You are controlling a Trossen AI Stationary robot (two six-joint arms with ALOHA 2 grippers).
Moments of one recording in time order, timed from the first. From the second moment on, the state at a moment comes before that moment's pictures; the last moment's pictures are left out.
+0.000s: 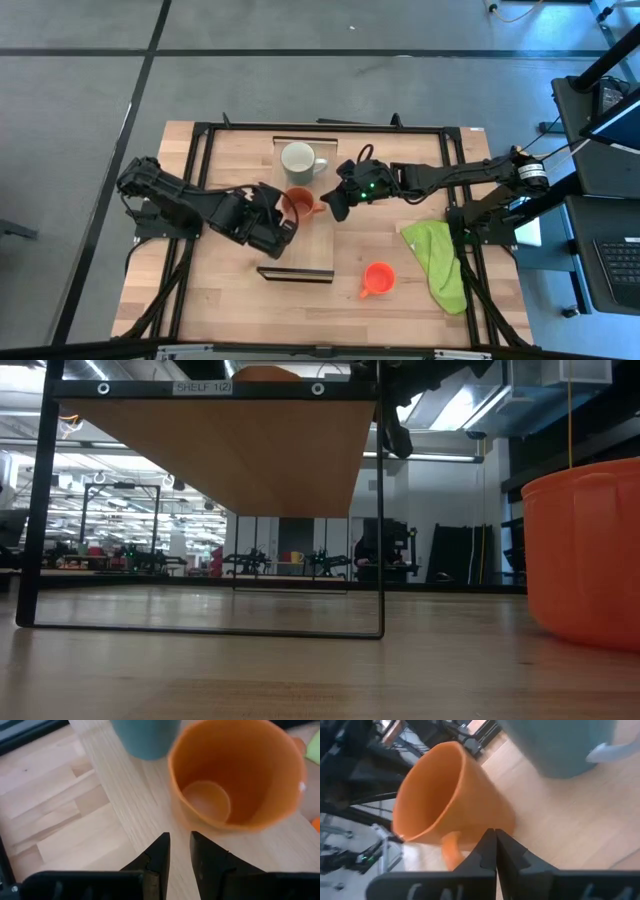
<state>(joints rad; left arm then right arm) -0.40 1.61 1.63 -1.43 -0.61 -1.41 -0.01 1.53 1.13 -0.12 0.01 0.77</state>
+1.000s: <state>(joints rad) -0.71 1.56 1.62 -1.29 -0.78 -1.53 0.48 1.20 1.28 -1.24 0.27 1.10</state>
